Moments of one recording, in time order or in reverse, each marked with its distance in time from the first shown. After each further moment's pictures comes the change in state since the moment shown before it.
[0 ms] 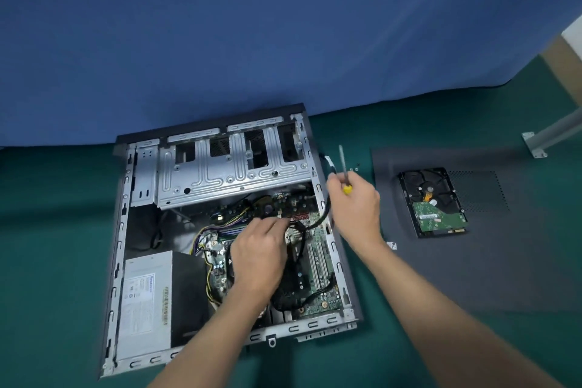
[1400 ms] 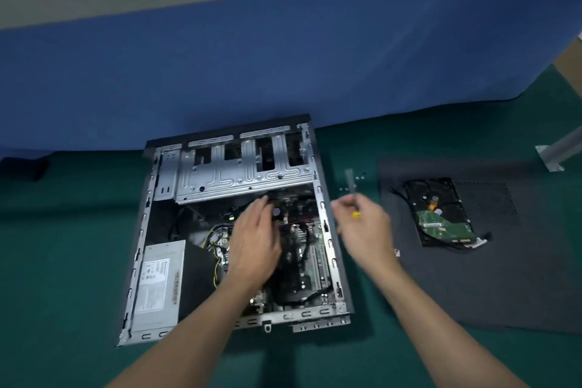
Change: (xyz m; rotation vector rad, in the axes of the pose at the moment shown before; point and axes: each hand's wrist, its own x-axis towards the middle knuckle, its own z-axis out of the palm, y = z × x) left_hand -0.005 -0.012 -0.001 0.120 -0.159 -0.160; right_hand -0.032 0.012 -0.035 0.062 -0.181 -0.019
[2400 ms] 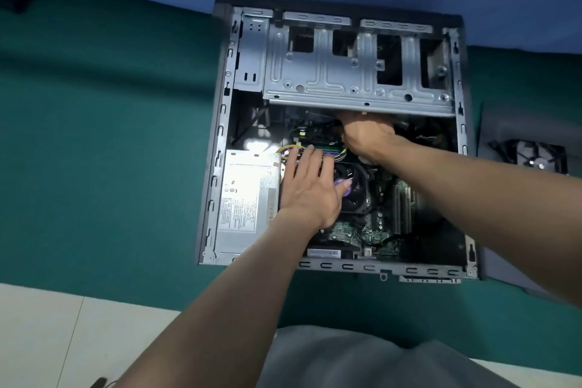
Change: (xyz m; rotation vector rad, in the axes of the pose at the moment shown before) left_hand -0.018 -0.081 0.020 0.018 -0.464 0.010; right_hand 0.079 -0.008 0.192 -1.154 -0.490 -0.373
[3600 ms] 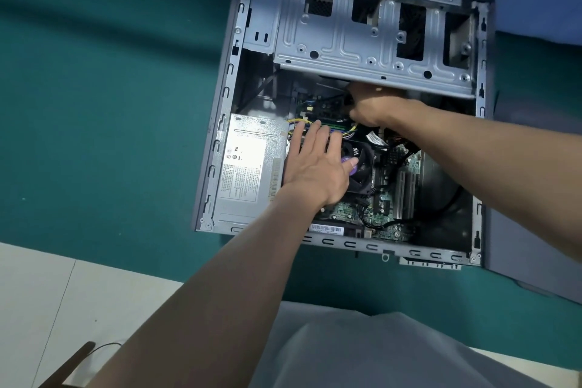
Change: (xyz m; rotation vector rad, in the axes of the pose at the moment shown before) left_hand -0.002 0.003 -0.001 -0.052 -0.005 -0.028; right_hand 0.023 0.005 0.001 -0.061 -0.096 -0.113
